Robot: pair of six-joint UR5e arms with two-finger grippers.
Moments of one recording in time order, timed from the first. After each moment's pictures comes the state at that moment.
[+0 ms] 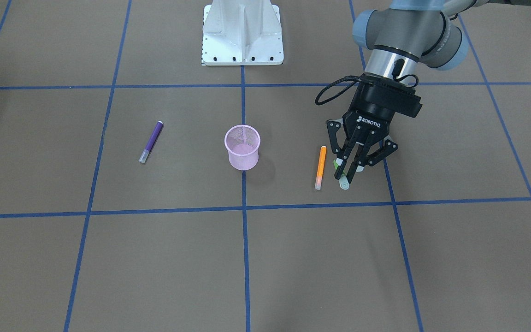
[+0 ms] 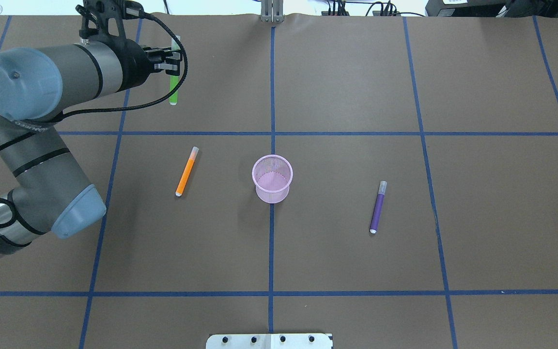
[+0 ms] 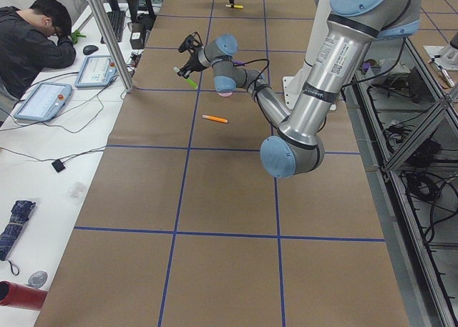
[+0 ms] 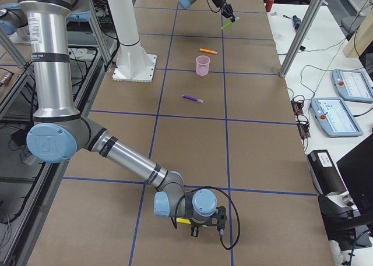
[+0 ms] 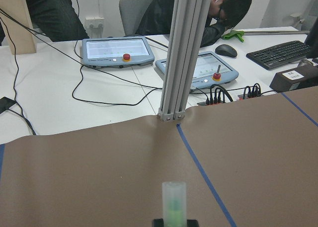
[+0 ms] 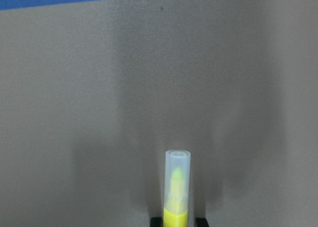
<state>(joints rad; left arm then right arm) -0.76 -2.04 -1.80 -2.23 -1.52 -0.86 1.50 -1.53 0.98 -1.03 2.32 0.15</state>
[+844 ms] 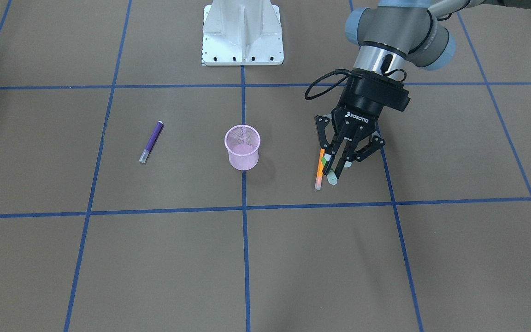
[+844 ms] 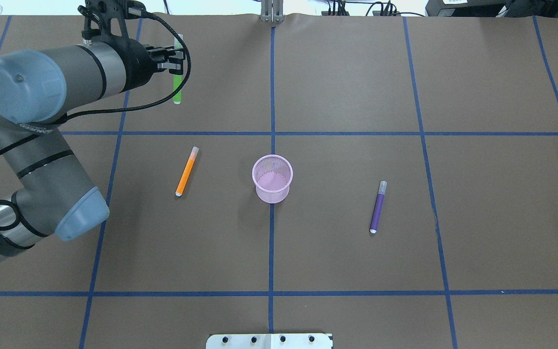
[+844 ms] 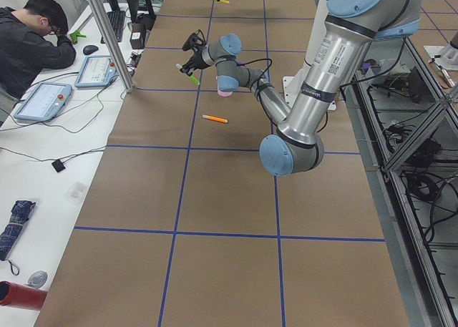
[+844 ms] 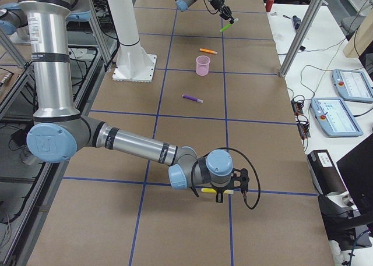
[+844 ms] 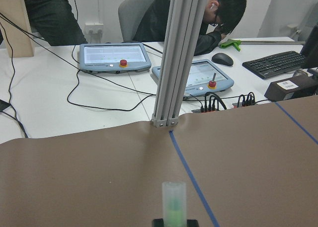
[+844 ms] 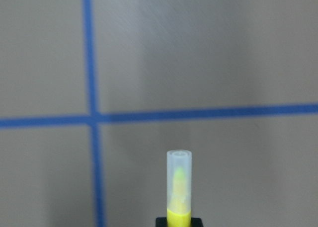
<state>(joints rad) -0.68 -2.05 -1.80 -2.28 -1.42 -0.92 1.50 -1.53 1.32 -1.02 2.36 0.36</state>
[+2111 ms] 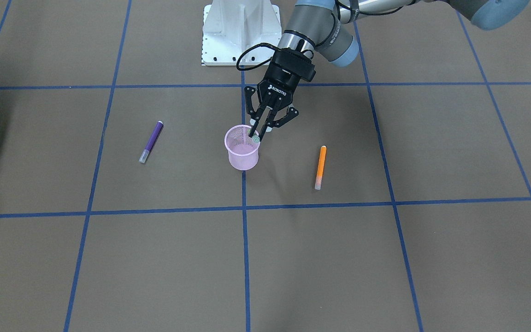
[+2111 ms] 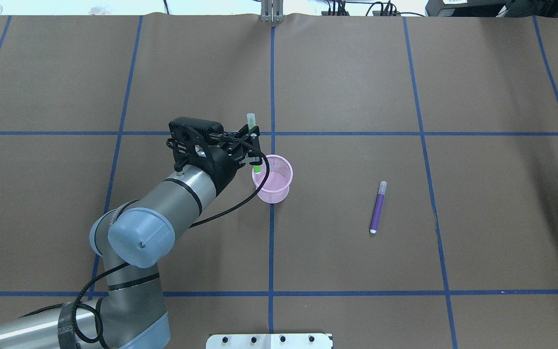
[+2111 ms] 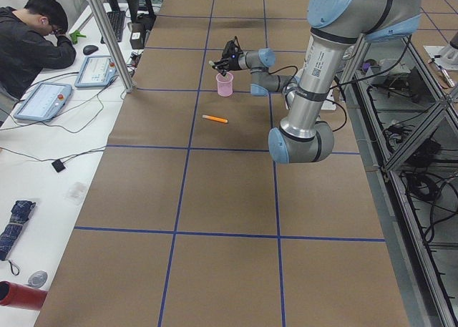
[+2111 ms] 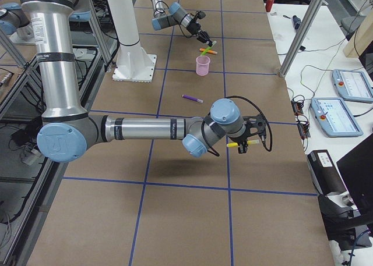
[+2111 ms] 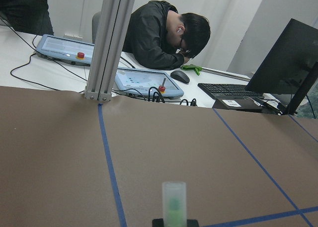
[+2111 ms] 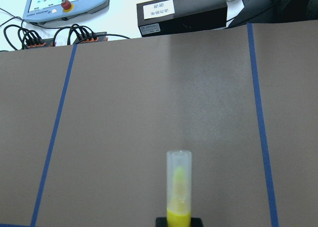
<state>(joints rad) -0.31 -2.13 -1.66 -2.50 -0.98 -1.03 1.48 -1.48 1.50 -0.82 2.36 0.63</state>
